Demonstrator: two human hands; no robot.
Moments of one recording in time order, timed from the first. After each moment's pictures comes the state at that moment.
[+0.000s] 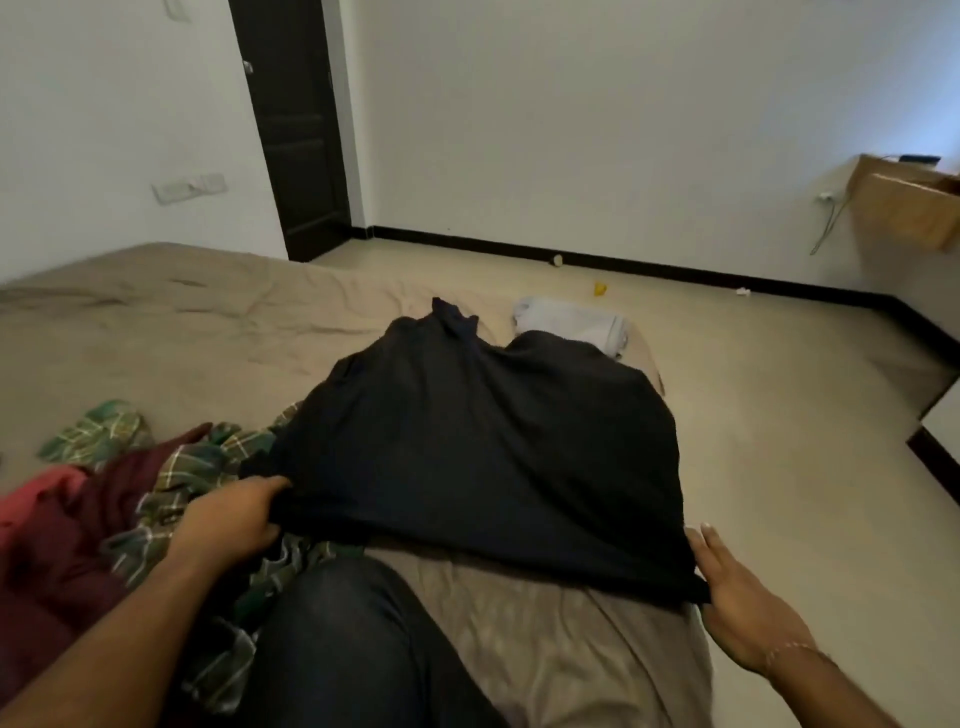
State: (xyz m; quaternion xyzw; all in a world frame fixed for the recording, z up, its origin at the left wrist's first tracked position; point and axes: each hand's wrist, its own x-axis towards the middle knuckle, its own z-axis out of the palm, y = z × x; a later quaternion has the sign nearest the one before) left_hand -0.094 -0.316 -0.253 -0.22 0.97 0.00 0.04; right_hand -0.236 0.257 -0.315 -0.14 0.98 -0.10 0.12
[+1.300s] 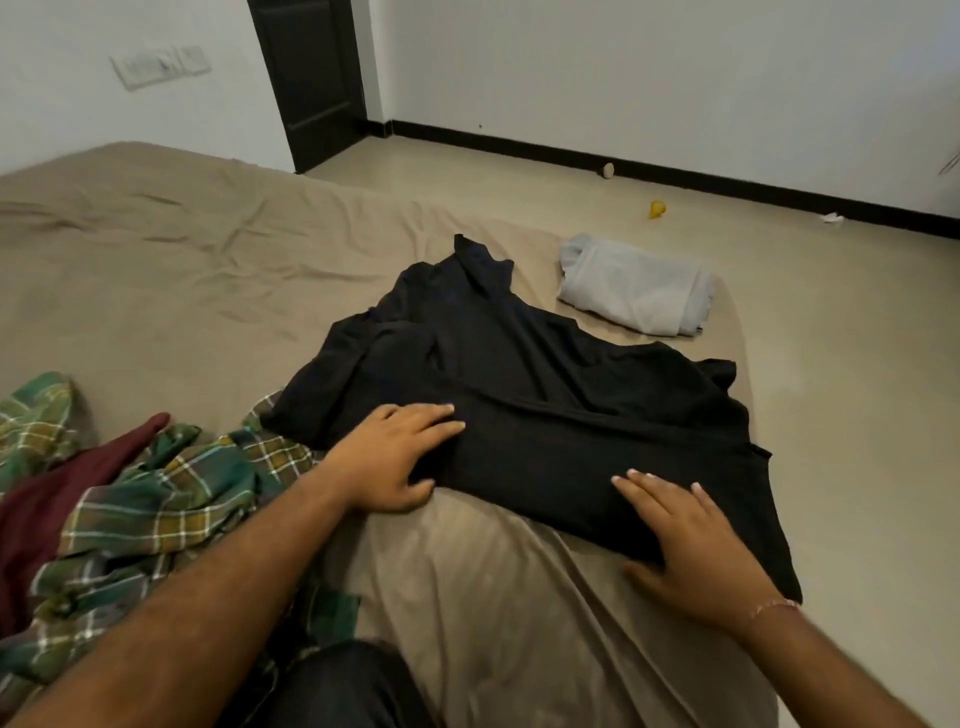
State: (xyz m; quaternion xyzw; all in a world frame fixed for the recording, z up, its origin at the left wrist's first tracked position) left_hand -0.313 -0.295 -0.301 0.11 0.99 0.07 0.01; right_hand -0.377 0.115 -0.307 -0.33 0.94 -0.02 0.10
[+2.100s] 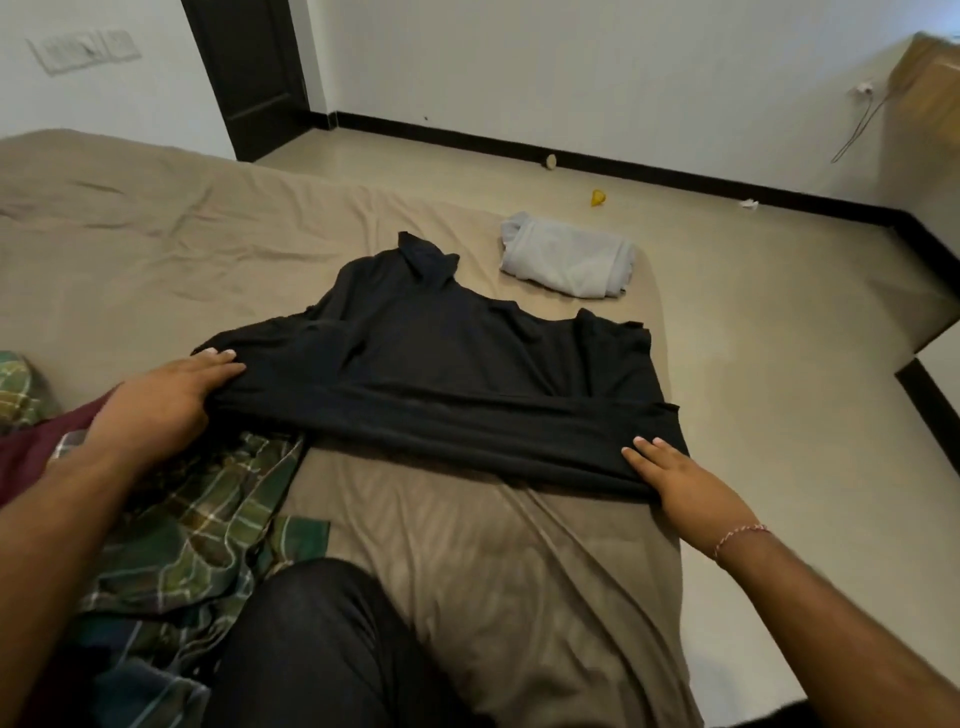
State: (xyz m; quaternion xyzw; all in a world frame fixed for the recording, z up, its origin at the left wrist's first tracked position) left_hand -0.205 -0.395 -0.242 -0.13 0.99 0.04 -0.02; right_hand -0.349 0.192 -0.297 -0.23 0.96 0.04 0.13
